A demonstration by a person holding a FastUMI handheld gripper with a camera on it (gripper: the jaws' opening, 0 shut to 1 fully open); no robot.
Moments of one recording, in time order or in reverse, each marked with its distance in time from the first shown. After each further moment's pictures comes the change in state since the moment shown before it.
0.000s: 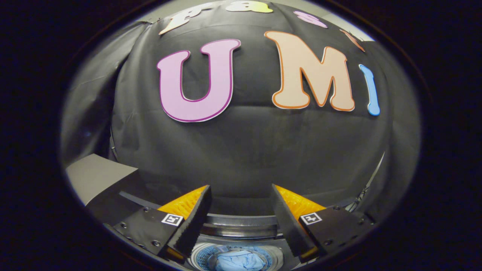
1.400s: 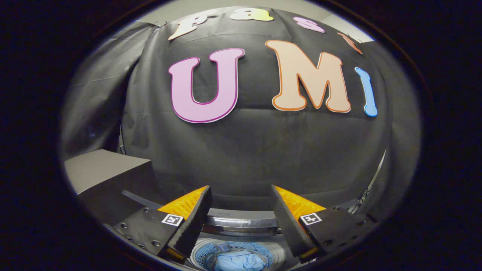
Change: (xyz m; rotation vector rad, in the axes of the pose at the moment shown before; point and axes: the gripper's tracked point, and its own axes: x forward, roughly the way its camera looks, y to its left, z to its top) arm -0.013 0.004 -0.007 0.001 -0.053 0.027
